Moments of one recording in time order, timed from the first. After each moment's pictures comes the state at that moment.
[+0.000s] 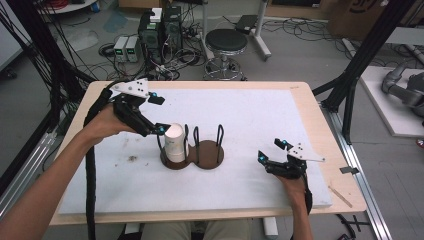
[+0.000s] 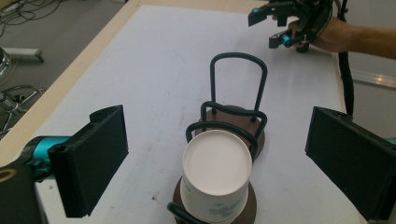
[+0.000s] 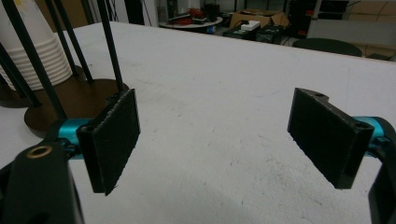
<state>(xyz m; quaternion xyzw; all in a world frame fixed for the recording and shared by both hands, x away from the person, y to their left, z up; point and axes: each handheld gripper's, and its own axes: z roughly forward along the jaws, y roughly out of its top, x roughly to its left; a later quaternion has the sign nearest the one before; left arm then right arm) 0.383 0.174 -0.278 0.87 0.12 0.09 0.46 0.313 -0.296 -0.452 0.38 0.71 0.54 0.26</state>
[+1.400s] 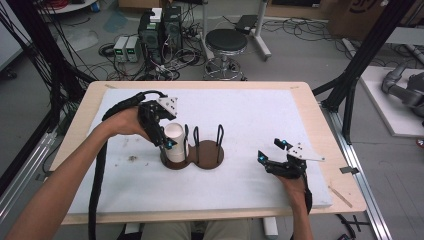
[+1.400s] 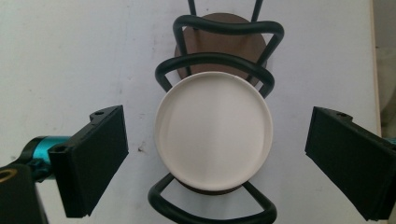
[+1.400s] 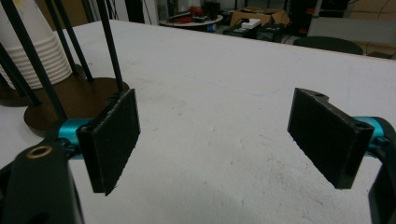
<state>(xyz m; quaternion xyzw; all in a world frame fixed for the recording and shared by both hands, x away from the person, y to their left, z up) 0.401 0.128 -0.309 0.96 0.05 0.05 0.27 0.315 -0.296 -0.452 0.37 0.71 0.53 0.26</state>
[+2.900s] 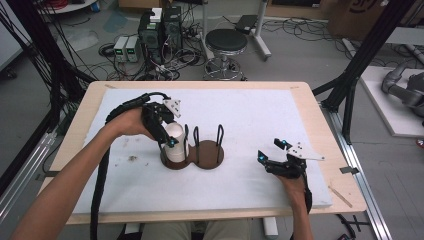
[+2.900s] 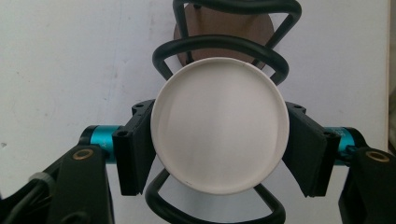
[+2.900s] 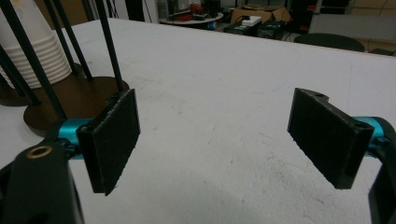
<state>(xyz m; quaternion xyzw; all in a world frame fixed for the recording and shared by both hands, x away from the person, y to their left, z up) 0.406 0.123 -0.316 0.97 0.06 0.04 0.23 0.316 -0.296 -0.452 0.38 0.71 0.53 0.25</state>
